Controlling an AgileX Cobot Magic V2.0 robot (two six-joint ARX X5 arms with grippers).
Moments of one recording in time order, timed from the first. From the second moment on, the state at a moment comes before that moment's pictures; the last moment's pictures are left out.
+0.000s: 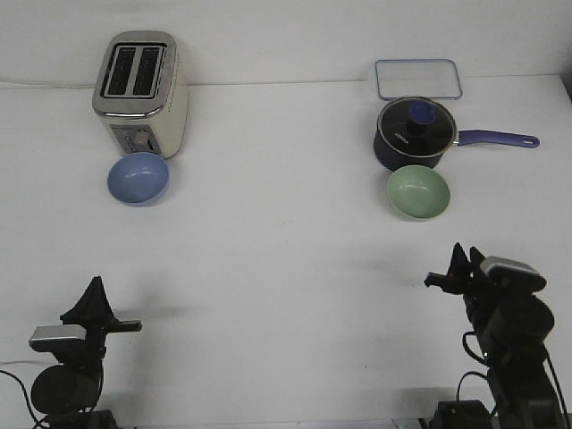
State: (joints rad) left arm 0.08 0.01 0.03 0.17 0.03 -0.02; right arm -0.02 0.56 0.68 -0.42 0.03 0.33
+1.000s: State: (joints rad) left arm 0.08 0.01 0.03 0.17 0.03 -0.02; right arm -0.18 1.82 1.35 -0.50 -0.07 0.16
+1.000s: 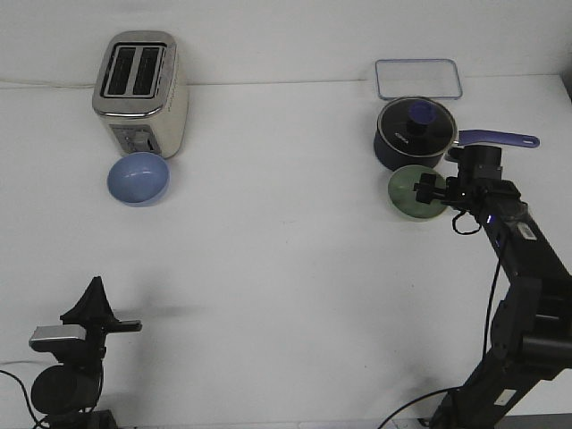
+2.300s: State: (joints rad) left arm 0.08 0.01 0.03 0.17 0.03 -0.02; right arm 0.34 1.24 0.96 -0.52 -0.34 0.23
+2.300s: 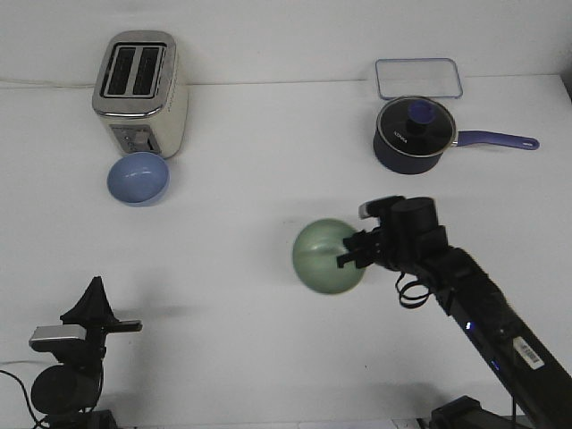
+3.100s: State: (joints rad) left arm 0.08 0.01 0.03 0.17 0.03 -0.05; right arm 0.57 1.50 0.88 -0.30 -0.29 0.32
